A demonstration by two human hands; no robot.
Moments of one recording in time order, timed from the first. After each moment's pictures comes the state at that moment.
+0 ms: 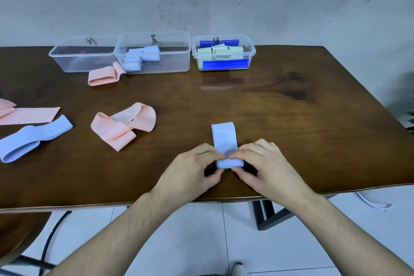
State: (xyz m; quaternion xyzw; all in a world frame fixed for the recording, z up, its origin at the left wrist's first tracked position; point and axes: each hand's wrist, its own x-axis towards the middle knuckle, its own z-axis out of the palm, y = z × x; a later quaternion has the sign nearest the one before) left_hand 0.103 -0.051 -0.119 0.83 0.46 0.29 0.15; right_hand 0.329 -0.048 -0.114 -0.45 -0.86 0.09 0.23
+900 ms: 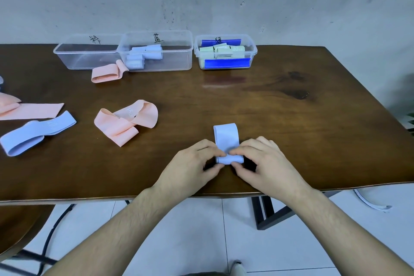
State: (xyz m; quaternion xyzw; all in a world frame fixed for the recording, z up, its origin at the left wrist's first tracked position) left_hand 0.102 -0.054 -0.117 0.82 0.47 0.29 0.16; right_hand 0.324 -0.048 -0.118 -0.47 -0.84 0.10 0.25
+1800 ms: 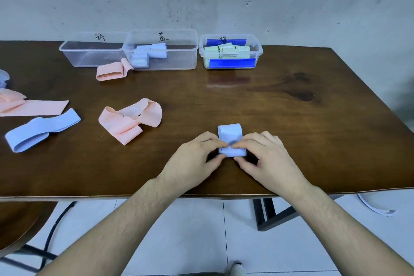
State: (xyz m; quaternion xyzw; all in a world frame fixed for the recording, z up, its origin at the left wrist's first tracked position) left_hand 0.100 -0.038 -0.117 0.80 0.50 0.28 0.18; right_hand 0.321 -0.035 -0.116 -0.49 -0.84 0.07 0.24
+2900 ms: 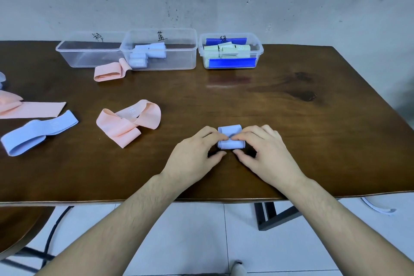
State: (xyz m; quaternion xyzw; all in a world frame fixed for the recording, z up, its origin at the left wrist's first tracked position) left_hand 0.102 -0.020 -0.119 0.81 0.52 0.26 0.12; right_hand 0.317 -0.015 -0.114 -0.50 -0.83 0.08 0.22
